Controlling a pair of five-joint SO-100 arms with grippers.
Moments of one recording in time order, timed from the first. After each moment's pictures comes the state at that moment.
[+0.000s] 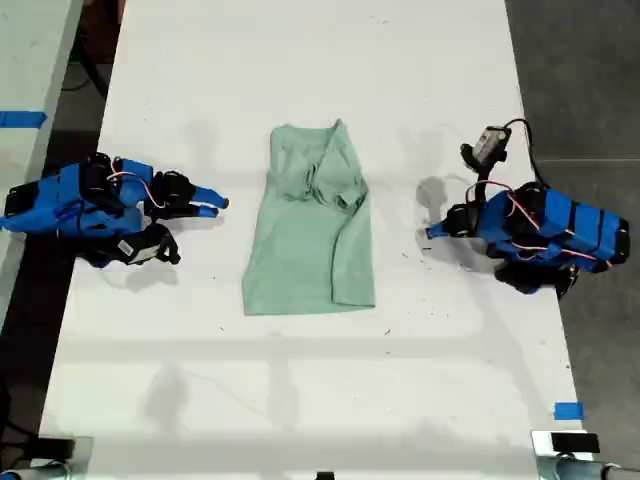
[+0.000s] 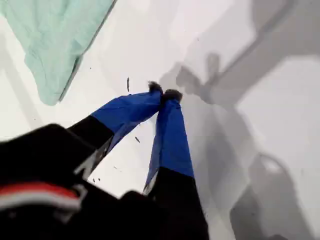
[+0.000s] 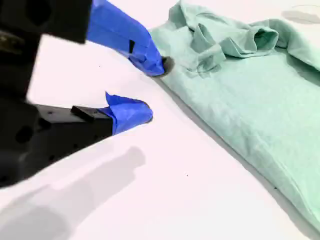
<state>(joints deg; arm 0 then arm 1) -17.7 205.1 182.8 64.5 -6.2 19.8 199.9 174.4 80.8 -25.6</state>
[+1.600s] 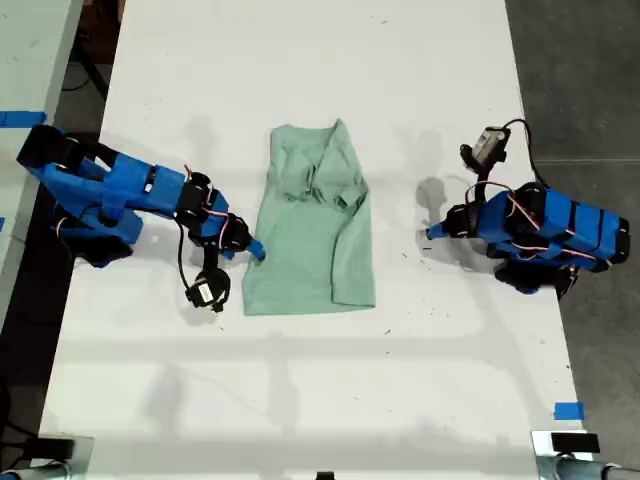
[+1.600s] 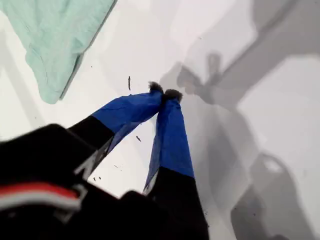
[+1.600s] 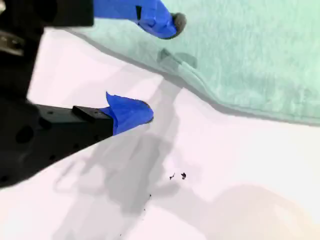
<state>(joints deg) 0.3 102.9 120.8 64.6 -7.6 19.2 200.0 174.4 80.8 -25.5</state>
